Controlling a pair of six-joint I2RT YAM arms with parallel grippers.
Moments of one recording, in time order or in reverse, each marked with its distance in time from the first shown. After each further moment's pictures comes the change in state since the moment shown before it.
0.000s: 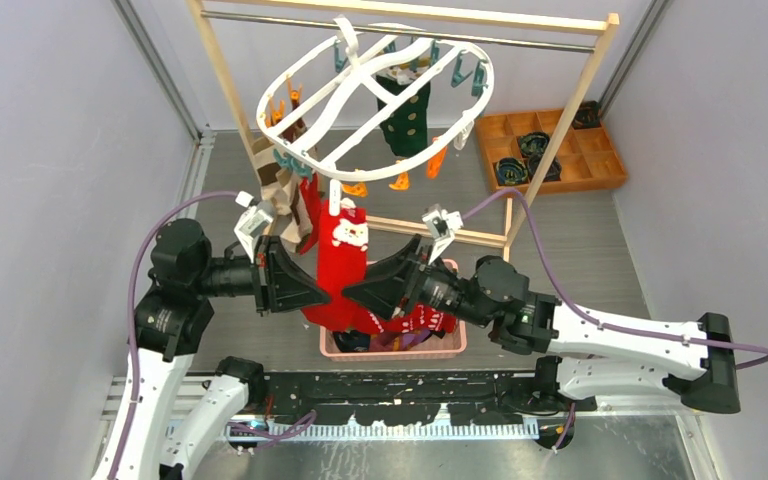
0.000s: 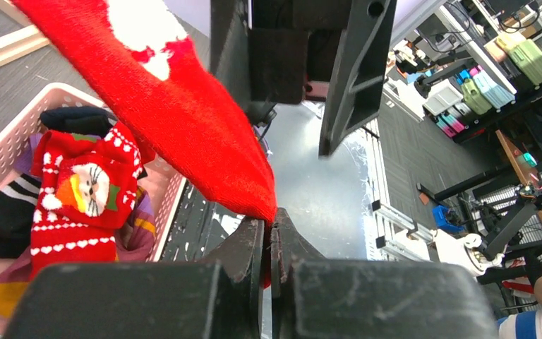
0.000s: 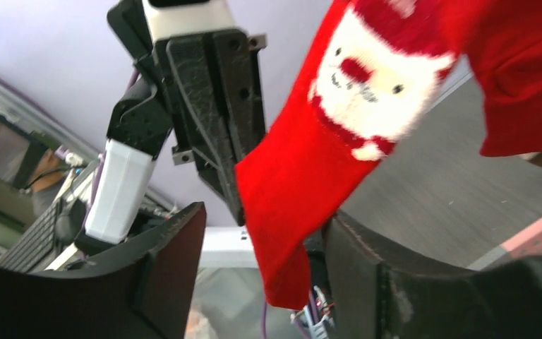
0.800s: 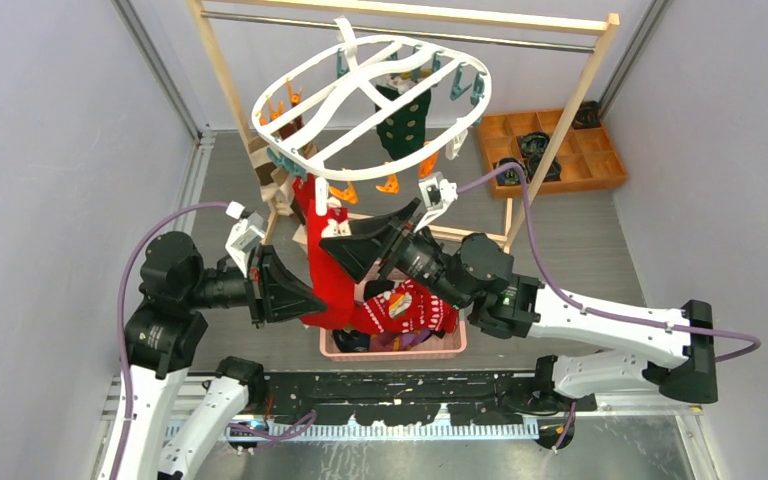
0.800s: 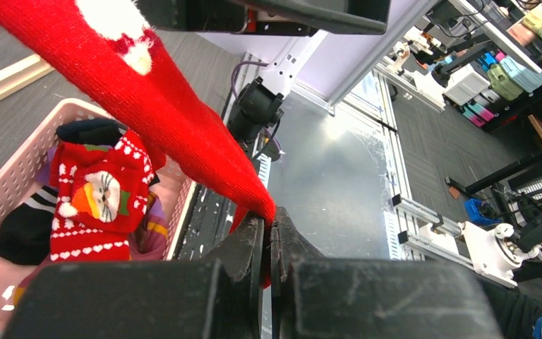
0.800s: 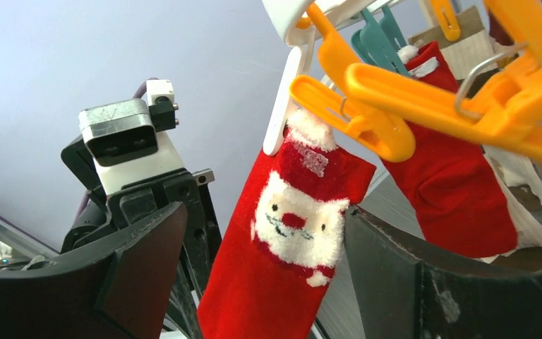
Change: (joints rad) left arm -0.008 -0.071 -0.005 -0.019 -0.017 0.060; right arm -0.005 0.123 0.205 -0.008 0.257 -0.107
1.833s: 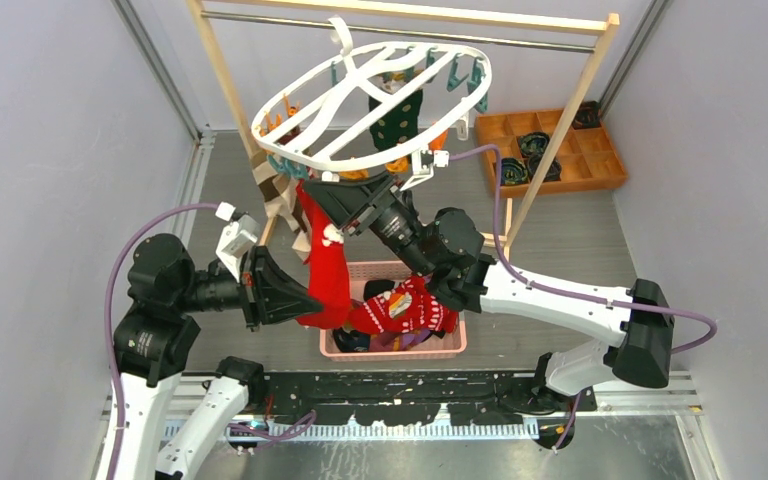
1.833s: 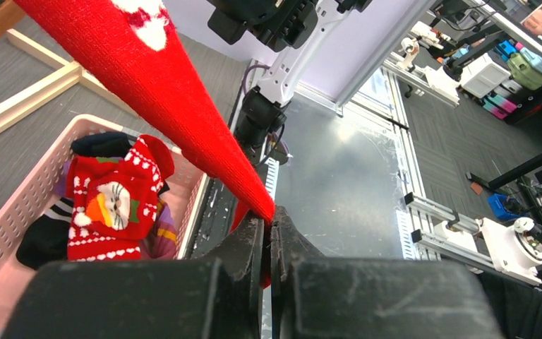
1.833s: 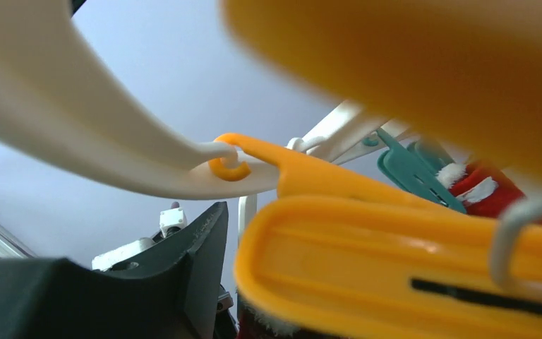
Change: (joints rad) left arm 0.000 0.000 0.077 -0.040 -0.005 0.036; right arm -0.113 0.258 0.135 0.383 -0.070 0.225
